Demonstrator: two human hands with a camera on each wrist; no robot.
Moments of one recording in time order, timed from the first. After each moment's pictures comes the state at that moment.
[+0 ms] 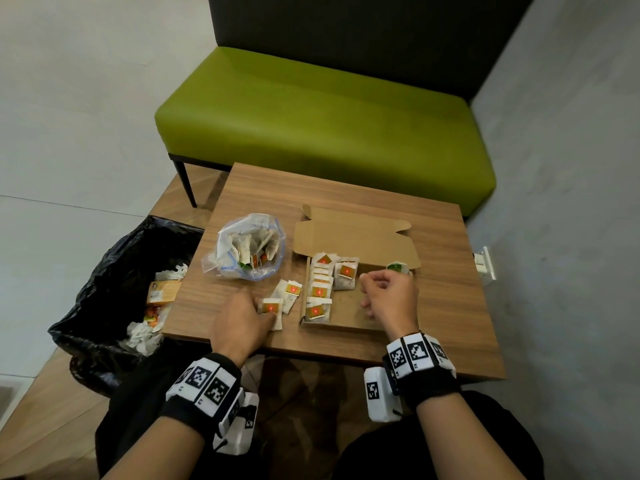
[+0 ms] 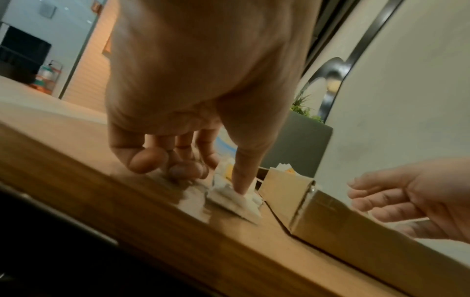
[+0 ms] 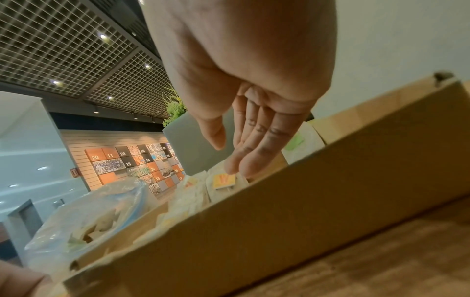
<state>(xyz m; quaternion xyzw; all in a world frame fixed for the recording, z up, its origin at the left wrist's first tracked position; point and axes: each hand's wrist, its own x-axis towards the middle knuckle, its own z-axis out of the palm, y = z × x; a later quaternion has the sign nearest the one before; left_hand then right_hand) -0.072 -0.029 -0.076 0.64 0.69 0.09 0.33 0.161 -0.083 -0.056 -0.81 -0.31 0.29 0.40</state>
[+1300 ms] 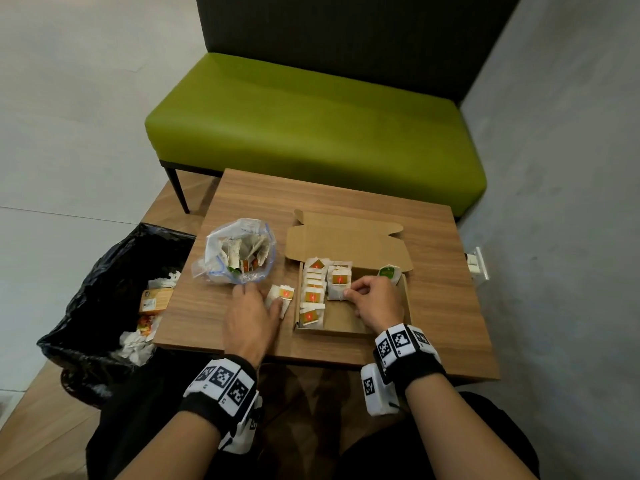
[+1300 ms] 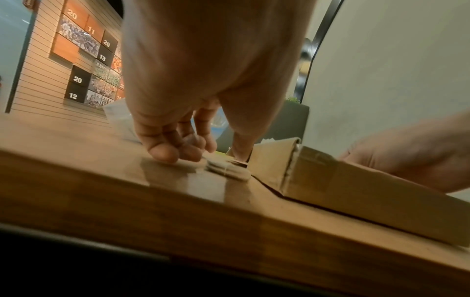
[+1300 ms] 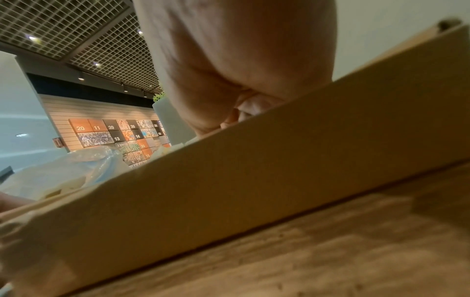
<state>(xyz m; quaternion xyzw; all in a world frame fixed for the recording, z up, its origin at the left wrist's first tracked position) -0.043 -0.027 -0.081 0.67 0.67 0.15 0.26 0.167 -0.067 -0.075 -0.85 -0.38 0.28 0.25</state>
